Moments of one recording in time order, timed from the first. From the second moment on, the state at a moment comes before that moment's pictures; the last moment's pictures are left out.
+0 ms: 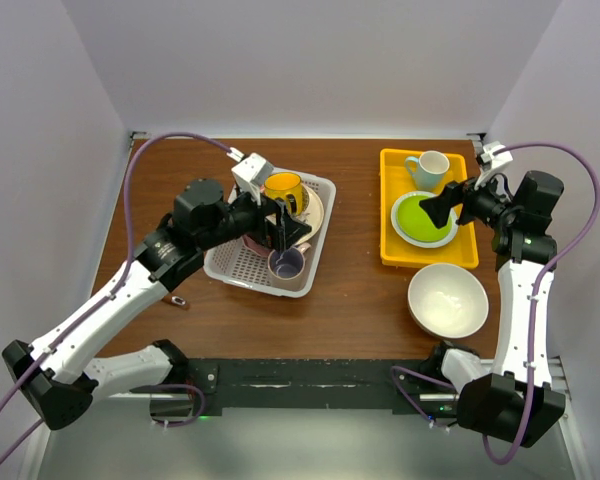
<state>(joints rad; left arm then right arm) -0.70 1.07 1.13 -0.28 0.24 -0.29 -0.32 1.02 1.07 -0.45 -0.81 -0.18</state>
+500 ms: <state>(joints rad) -0.89 1.16 1.08 -0.20 0.18 -0.32 -0.32 1.02 1.06 -0.45 -0.83 -0.18</state>
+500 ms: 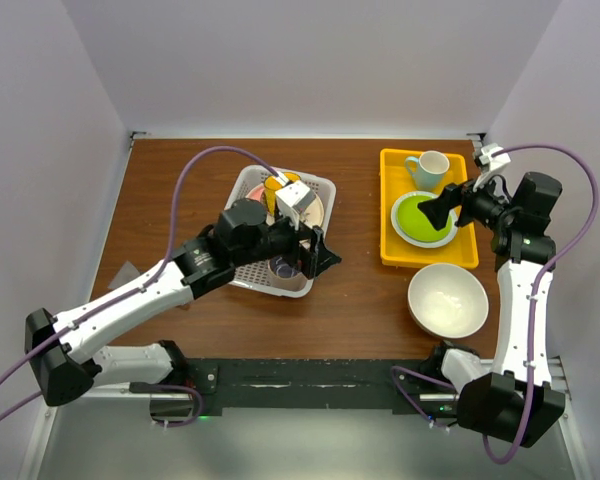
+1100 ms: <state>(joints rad) -1.06 1.36 1.05 -0.06 0.13 -0.39 -0.32 1.02 1.06 -0.45 -0.84 -0.20</state>
